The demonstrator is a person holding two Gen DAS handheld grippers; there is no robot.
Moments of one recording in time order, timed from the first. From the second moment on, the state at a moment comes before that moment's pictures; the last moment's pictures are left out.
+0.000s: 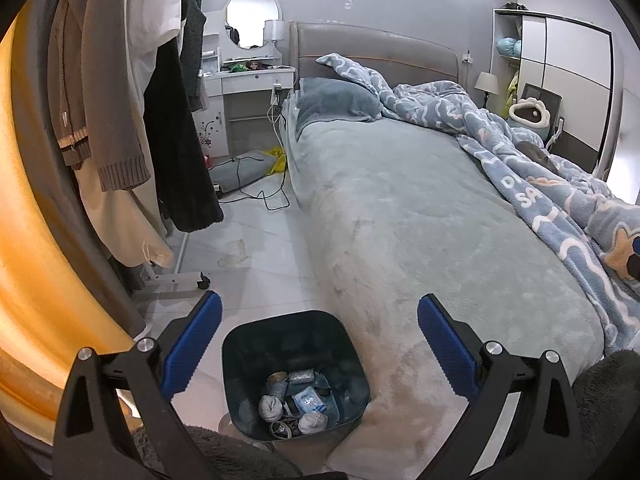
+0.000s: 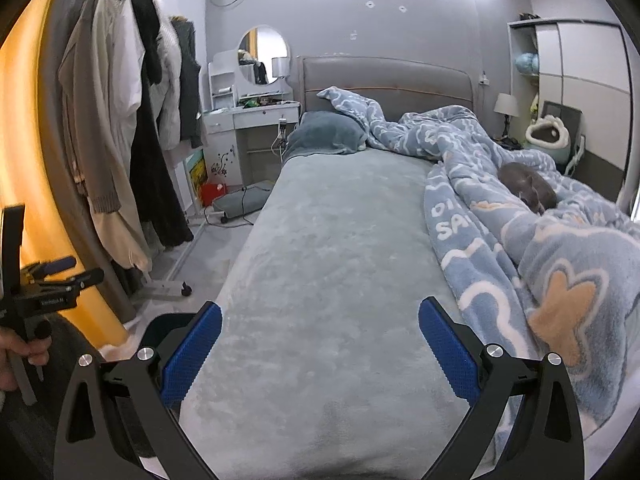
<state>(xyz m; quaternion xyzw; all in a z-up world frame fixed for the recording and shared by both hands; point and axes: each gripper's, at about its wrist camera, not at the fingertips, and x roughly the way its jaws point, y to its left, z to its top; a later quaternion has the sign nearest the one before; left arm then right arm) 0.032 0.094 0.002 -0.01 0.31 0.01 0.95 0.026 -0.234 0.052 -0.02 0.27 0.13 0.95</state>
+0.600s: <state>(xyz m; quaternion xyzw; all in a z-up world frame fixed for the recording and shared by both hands) 0.031 0.089 0.002 -0.01 0.31 0.00 0.95 0.026 -0.227 0.050 -0.03 0.28 0.13 0.95</state>
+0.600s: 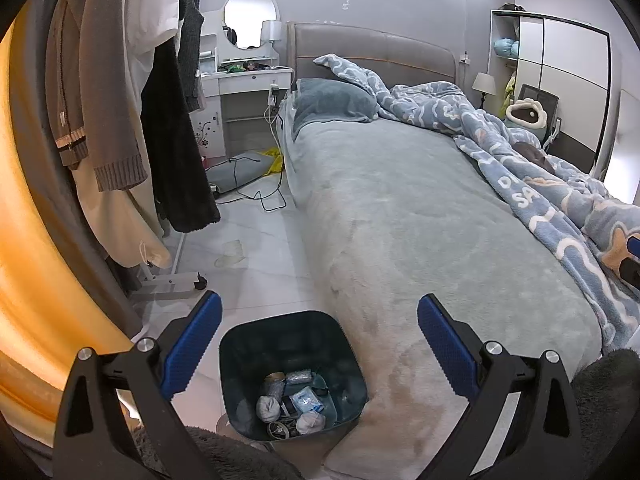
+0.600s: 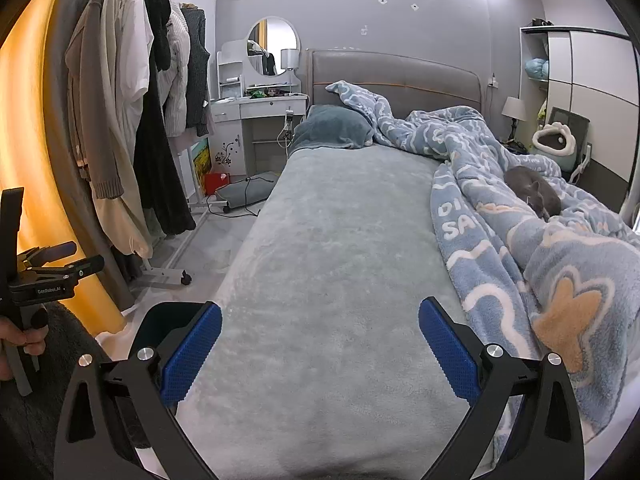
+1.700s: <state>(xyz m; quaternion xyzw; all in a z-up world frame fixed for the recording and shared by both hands) 0.030 0.088 0.003 -0.01 0.31 0.00 0.95 0.026 -0.226 0.050 -0.02 0.28 0.14 0.95</state>
